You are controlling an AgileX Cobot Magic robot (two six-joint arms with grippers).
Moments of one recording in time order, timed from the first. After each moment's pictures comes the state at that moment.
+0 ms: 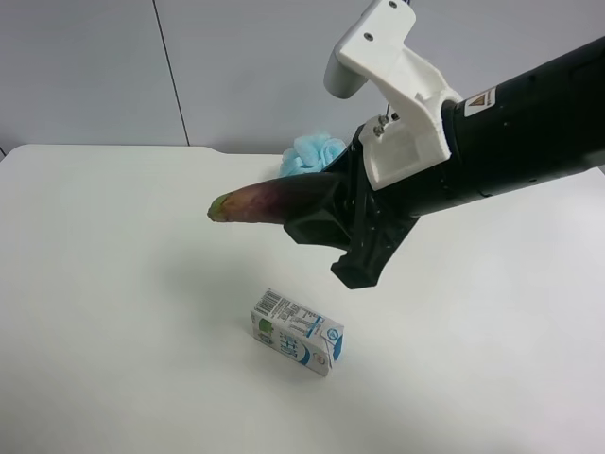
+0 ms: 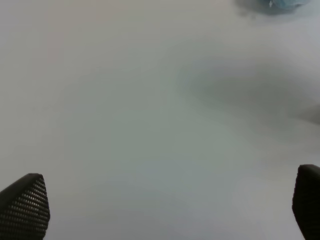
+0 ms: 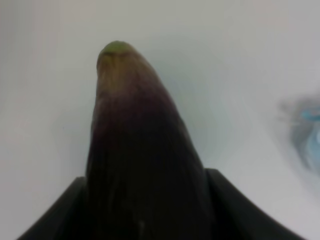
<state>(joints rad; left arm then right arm) -0.21 -0.01 -0.51 -0.01 1.06 0.07 0.73 1.27 -0.82 0.66 0.38 -1.00</state>
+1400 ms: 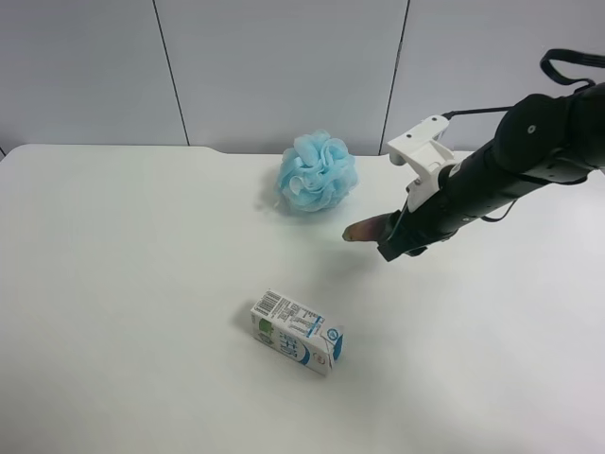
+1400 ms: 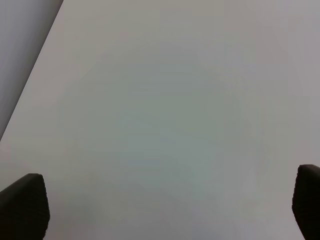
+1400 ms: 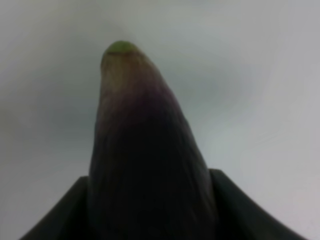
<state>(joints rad) 0.16 -0.01 -0.51 -0.01 1.06 0.07 0.35 1.70 -0.82 0.41 0.24 -0.76</state>
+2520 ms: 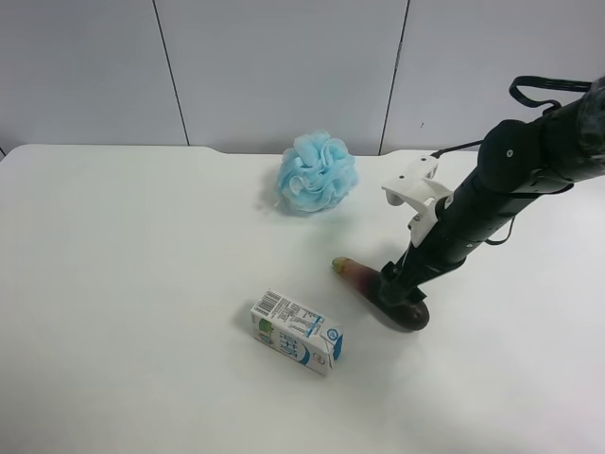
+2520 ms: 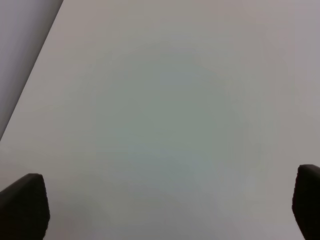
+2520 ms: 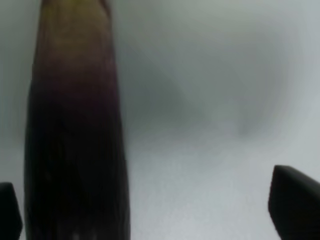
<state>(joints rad) 0.16 -0.01 -0.51 -0.01 1.06 0.07 0.35 1.76 -0.82 0.27 0.39 -0.66</state>
